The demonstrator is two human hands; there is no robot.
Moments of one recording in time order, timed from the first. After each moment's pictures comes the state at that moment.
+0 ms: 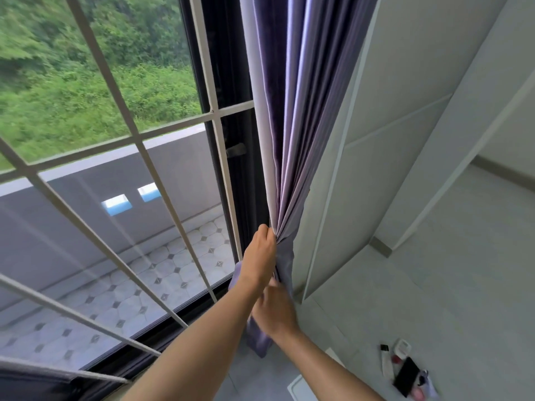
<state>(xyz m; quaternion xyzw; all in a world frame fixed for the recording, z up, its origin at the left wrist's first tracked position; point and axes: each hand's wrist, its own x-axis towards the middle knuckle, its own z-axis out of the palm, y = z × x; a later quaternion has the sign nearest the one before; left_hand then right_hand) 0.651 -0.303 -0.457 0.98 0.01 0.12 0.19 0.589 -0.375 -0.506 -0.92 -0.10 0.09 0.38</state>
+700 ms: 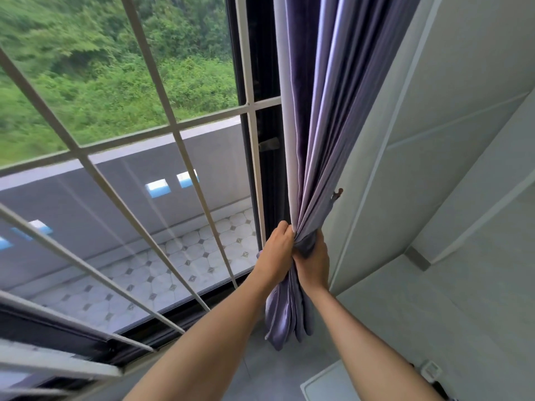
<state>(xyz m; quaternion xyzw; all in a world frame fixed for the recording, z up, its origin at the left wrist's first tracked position) 0.649 -0.285 -0.457 0.97 0.00 0.11 0.22 0.673 -0.381 -0.508 -0.81 -0.03 -0.02 0.58</state>
